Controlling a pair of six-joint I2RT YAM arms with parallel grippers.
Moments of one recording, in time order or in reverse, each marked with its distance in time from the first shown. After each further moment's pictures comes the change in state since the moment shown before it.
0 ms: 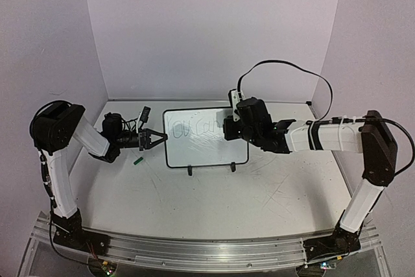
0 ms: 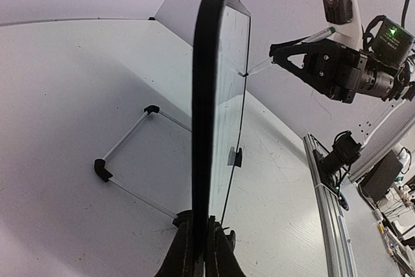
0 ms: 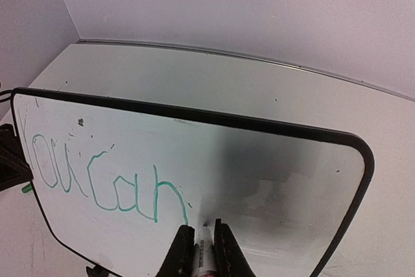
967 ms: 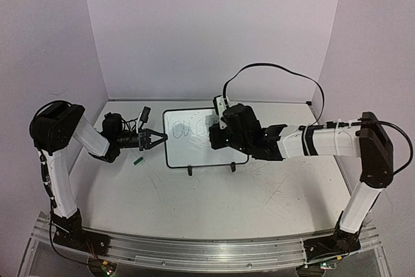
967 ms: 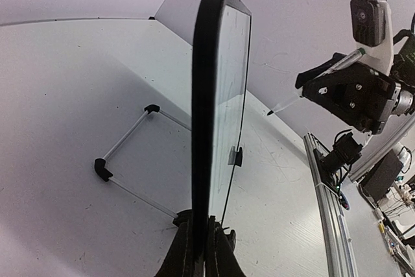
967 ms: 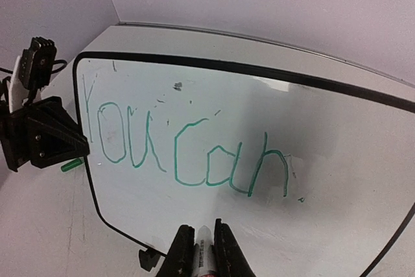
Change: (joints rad) left arm 0.000 -0.001 0.000 -0.008 0.000 0.007; right arm 0.109 0.027 0.036 -0.016 -0.020 0.046
